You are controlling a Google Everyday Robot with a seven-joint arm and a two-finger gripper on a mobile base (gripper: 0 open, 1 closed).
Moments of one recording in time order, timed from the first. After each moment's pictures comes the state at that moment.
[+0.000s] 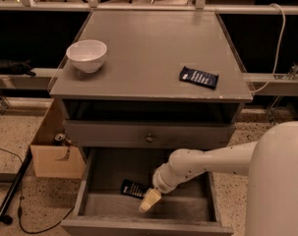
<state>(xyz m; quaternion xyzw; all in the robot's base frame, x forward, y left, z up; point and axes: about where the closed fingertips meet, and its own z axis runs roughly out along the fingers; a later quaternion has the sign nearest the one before) 0.496 -0.003 0.408 -0.54 0.80 0.20 0.16</state>
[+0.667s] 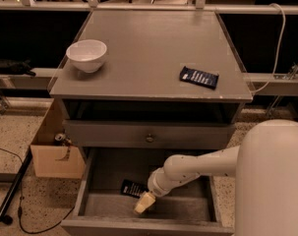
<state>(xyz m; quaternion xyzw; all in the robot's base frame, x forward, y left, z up) 0.494 0.019 0.378 -0.53 0.80 0.21 0.17</state>
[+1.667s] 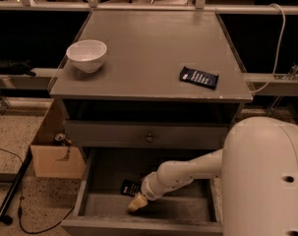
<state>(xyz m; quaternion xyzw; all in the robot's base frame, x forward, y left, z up) 0.491 0.045 0.353 -0.52 0.81 0.22 0.18</state>
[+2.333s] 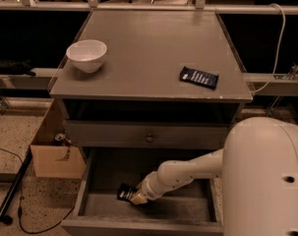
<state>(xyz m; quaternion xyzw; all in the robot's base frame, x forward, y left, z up) 0.491 0.045 0.353 -0.52 0.81 0.22 0.18</state>
